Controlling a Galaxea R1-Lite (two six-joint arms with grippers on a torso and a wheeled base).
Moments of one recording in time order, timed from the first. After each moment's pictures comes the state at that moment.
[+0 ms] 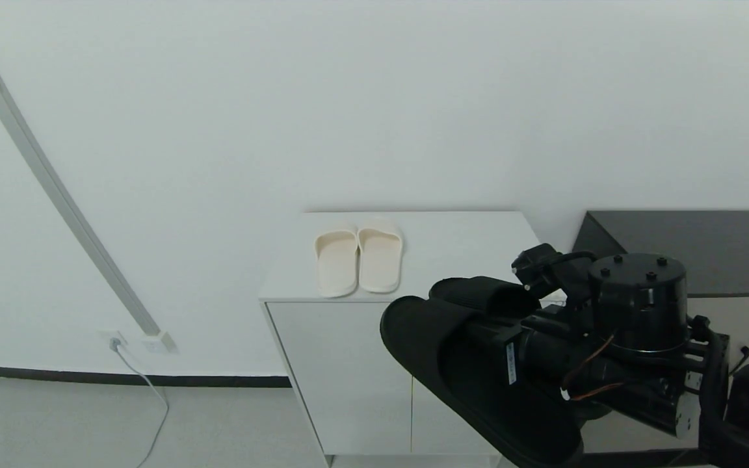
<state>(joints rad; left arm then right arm) 0.00 0.00 0.00 0.00 0.01 0.00 0.76 1.69 -0.69 -0.69 -0.10 0.13</state>
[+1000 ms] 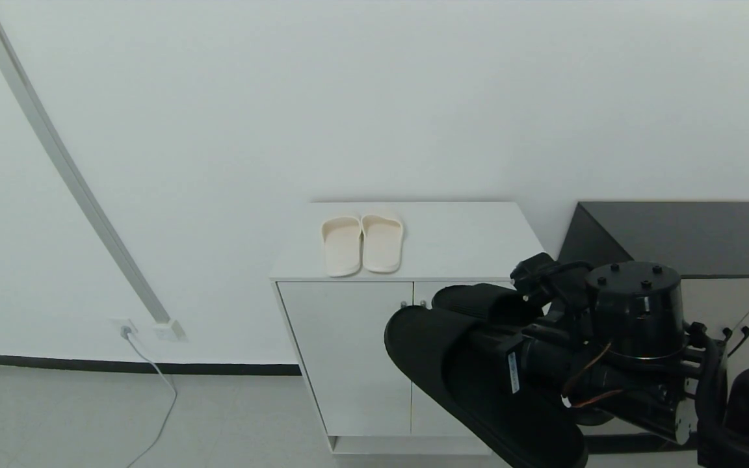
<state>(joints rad) 0.00 0.00 0.00 0.00 0.01 0.00 0.75 1.70 -0.67 -0.69 -0.09 0.10</state>
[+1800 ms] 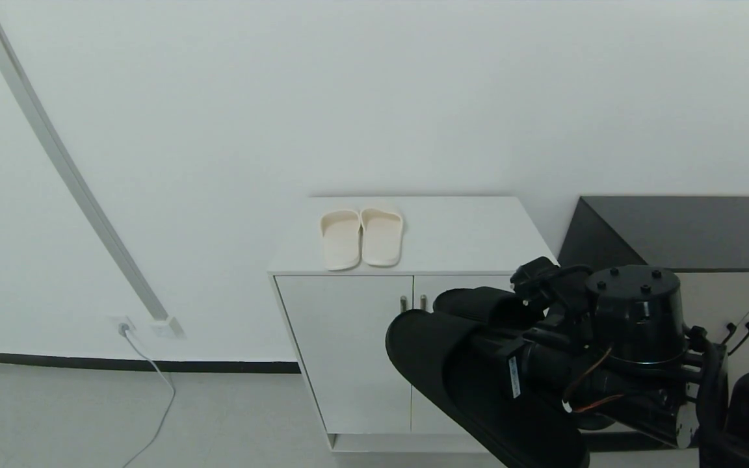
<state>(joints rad) 0.00 0.00 0.00 0.00 0.01 0.00 0.76 1.70 -0.66 -0.69 -0.10 0.10</state>
